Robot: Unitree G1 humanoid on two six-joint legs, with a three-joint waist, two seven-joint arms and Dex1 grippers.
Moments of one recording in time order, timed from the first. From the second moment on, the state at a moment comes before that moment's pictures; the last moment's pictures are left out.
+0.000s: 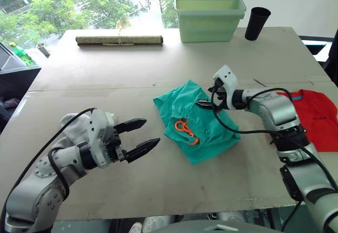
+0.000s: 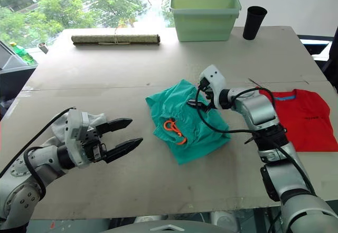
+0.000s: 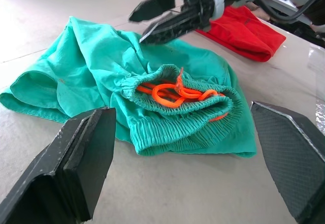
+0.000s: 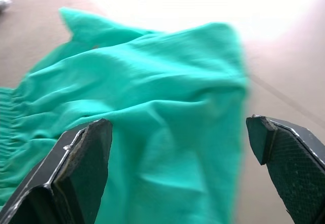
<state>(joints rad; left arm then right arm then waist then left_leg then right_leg) 0.19 0.72 0.33 -0.58 -0.79 0.58 -0.86 -0.74 -0.41 0.22 0.08 0.23 0.87 0.69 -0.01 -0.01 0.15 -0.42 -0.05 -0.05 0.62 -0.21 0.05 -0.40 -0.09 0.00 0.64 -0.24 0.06</state>
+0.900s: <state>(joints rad) 0.10 0.72 0.24 -0.58 -0.78 0.58 -0.87 -0.54 -0.39 0.30 -0.06 0.10 0.72 0.74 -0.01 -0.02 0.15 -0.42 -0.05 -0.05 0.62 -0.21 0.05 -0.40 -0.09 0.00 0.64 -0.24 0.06</state>
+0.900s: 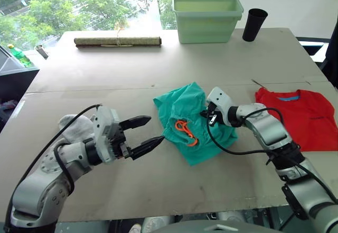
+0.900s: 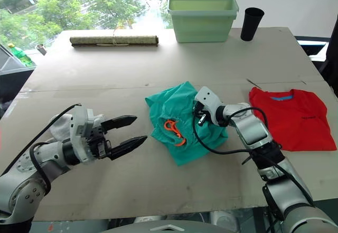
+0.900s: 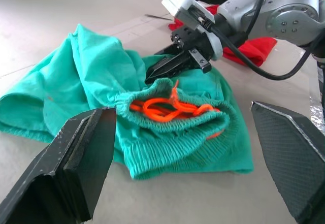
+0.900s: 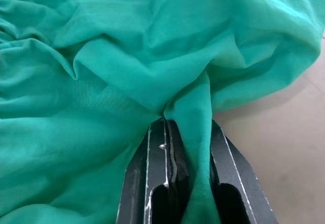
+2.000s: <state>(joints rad) -0.23 0.56 -0.12 -0.41 -0.71 0.53 -1.07 -0.30 -1.13 -0.24 0.14 0.19 0.84 0.79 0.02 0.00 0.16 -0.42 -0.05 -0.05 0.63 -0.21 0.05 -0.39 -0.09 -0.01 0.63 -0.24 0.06</state>
